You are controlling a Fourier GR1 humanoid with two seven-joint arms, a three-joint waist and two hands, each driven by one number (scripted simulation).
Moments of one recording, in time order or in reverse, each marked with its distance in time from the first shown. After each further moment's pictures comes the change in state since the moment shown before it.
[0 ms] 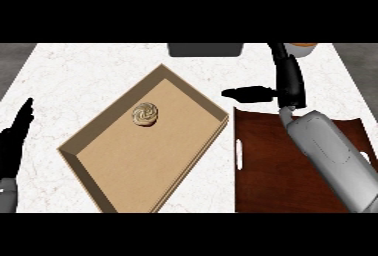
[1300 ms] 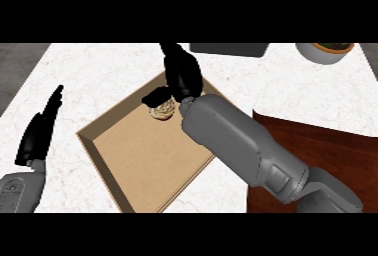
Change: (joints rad) left arm -0.120 -0.045 -0.088 0.090 -0.036 0.028 -0.035; right arm -0.484 0.377 0.308 0.486 0.218 -0.087 0.349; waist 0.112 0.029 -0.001
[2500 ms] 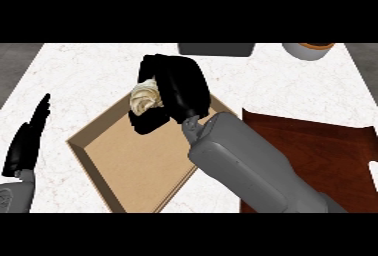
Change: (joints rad) left arm 0.062 0.023 0.032 -0.008 0.026 0.010 -0.009; right arm 0.231 0.000 -0.187 -0.578 0.537 0.431 0.257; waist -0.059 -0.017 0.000
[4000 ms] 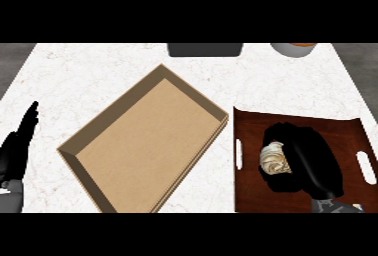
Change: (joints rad) left arm 0.067 0.032 0.009 -0.034 0.038 0.018 0.005; right arm 0.905 -0.200 -0.306 -0.567 0.566 0.316 -0.543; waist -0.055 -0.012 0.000
